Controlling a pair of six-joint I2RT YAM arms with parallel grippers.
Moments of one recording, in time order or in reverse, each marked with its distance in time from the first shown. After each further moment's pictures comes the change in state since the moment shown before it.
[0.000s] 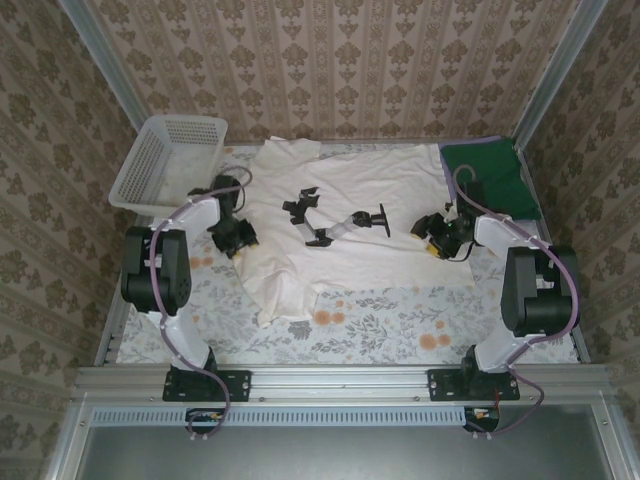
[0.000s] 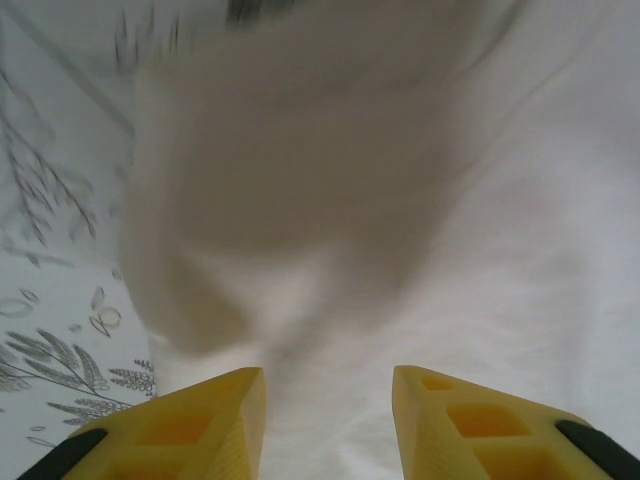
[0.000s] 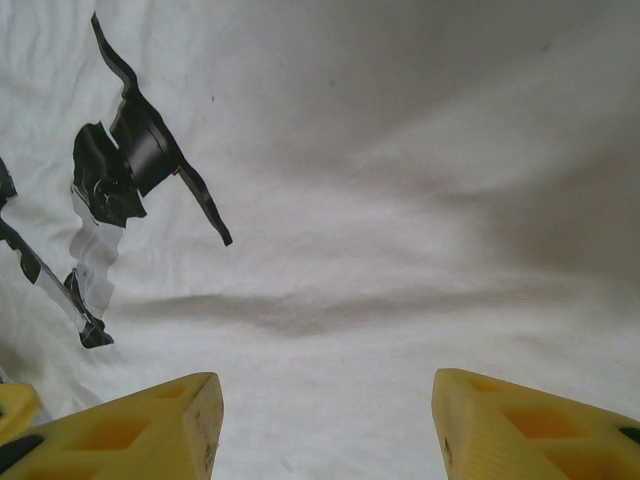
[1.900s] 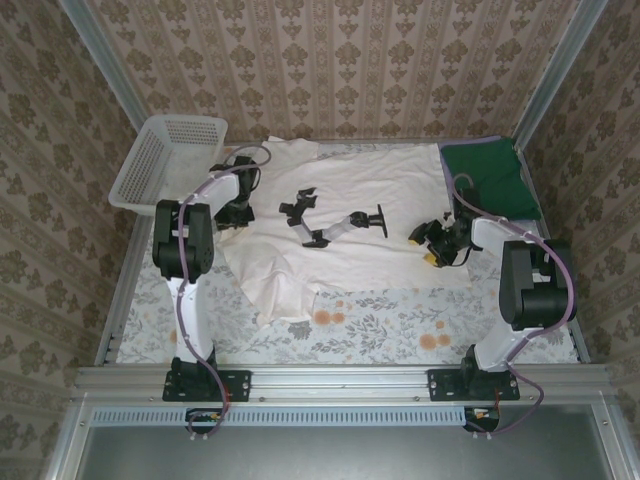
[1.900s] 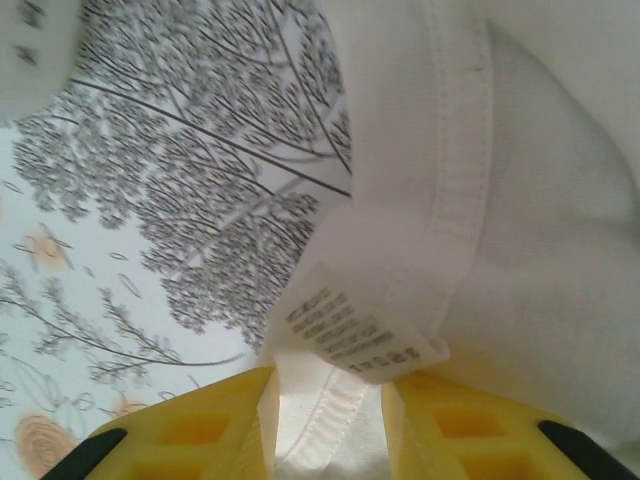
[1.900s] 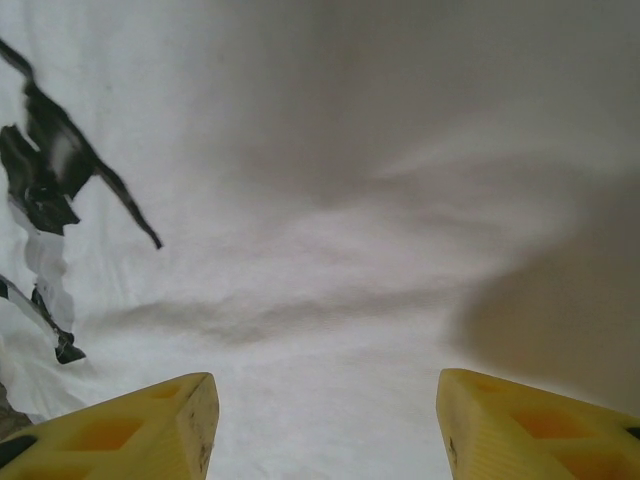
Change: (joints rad) left arm -0.029 0.344 0.457 -0.134 -0.510 0.142; right arm 0.000 0.040 -0.041 0.005 -0.014 0.069
